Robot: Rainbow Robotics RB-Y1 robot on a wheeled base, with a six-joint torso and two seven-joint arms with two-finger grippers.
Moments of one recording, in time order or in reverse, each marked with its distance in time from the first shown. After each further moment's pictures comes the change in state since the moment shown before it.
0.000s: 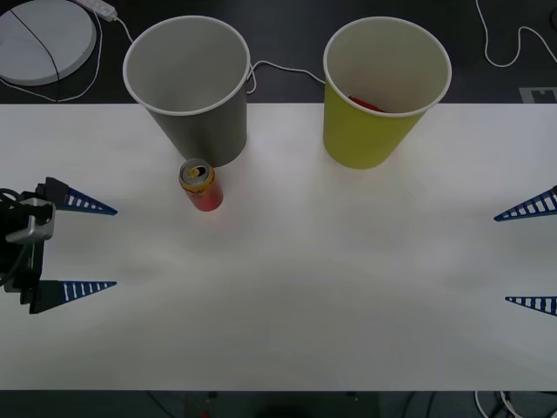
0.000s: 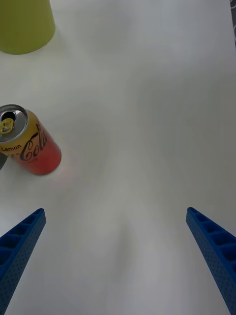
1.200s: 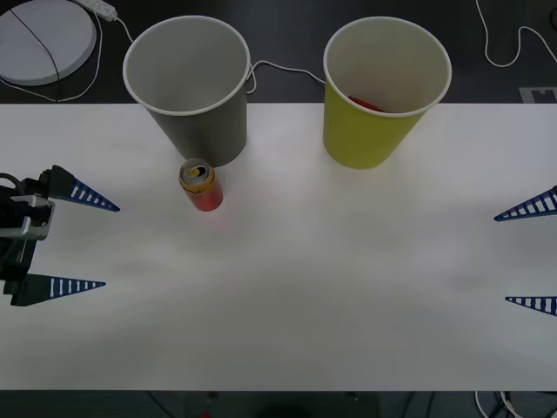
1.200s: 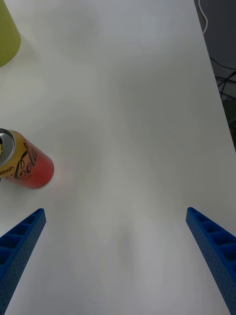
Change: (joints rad) right arm 0.000 0.000 0.000 0.000 0.000 0.000 0.000; left arm -0.120 -0.004 0.017 -0.011 -0.058 -0.191 -0.045
